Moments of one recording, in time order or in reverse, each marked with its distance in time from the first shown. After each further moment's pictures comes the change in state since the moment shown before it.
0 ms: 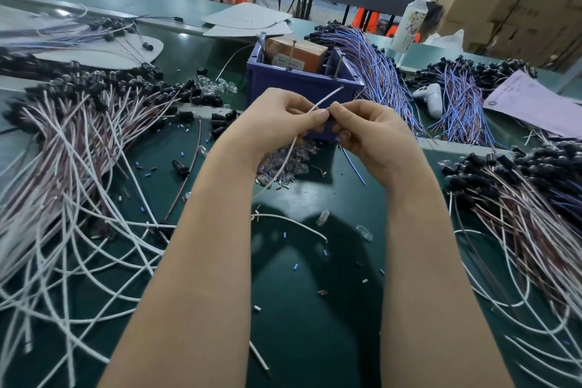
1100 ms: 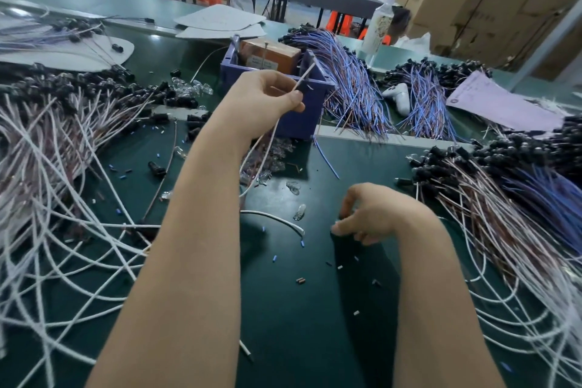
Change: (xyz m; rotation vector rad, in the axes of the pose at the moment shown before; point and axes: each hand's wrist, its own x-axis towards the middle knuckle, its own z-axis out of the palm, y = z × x) left_hand -0.003 0.021 0.003 -0.054 0.102 0.062; right_hand -0.068 0.013 -0.032 -1.080 -0.201 0.560
